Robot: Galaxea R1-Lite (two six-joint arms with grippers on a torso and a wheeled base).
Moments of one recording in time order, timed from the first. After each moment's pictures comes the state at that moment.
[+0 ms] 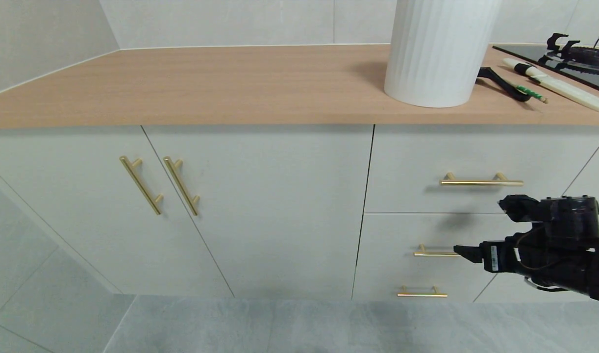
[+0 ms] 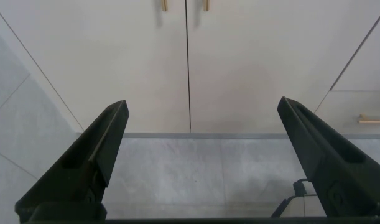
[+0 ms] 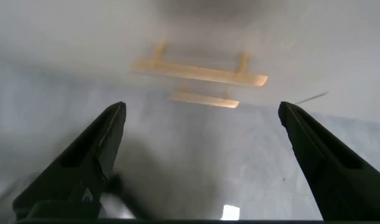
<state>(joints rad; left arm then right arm) 0.00 0.00 0.00 0.00 -0.01 0.01 0.12 1.78 -0.54 -0.69 -0.01 0.06</state>
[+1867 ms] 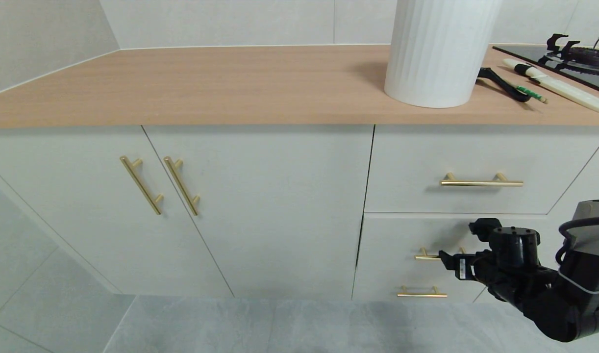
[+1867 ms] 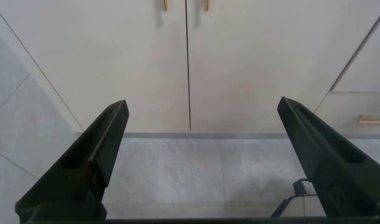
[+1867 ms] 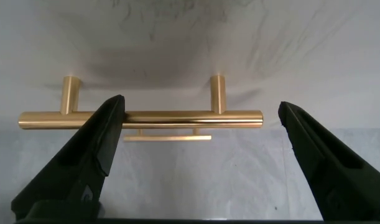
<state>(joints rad) 0.00 0.00 0.00 0.00 -0.01 0.01 0.16 2.20 -0.48 -1.20 -0.20 0.07</state>
